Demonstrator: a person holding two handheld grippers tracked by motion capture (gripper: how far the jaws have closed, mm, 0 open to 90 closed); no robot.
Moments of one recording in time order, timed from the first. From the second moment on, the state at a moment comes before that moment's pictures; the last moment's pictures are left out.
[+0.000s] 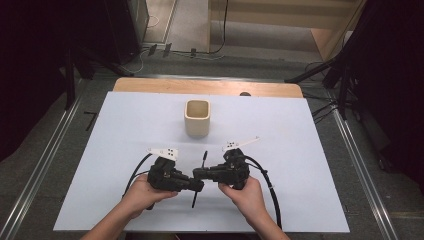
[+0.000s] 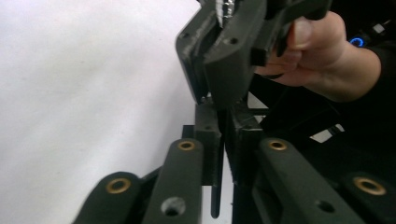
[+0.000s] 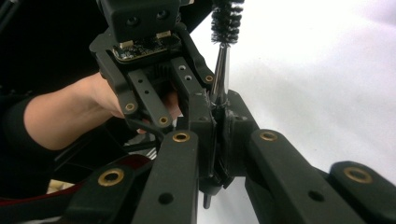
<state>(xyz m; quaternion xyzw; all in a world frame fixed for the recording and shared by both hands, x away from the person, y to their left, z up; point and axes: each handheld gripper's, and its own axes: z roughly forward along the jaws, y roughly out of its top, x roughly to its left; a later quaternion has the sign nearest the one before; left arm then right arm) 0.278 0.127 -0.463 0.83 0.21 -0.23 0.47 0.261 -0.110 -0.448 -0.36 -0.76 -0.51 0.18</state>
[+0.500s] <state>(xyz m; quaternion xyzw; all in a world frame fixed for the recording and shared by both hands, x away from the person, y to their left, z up) 0.280 0.129 -0.462 0.82 0.23 -0.22 0.47 0.258 -0.116 -0.442 -0.37 -0.75 -0.53 0.14</state>
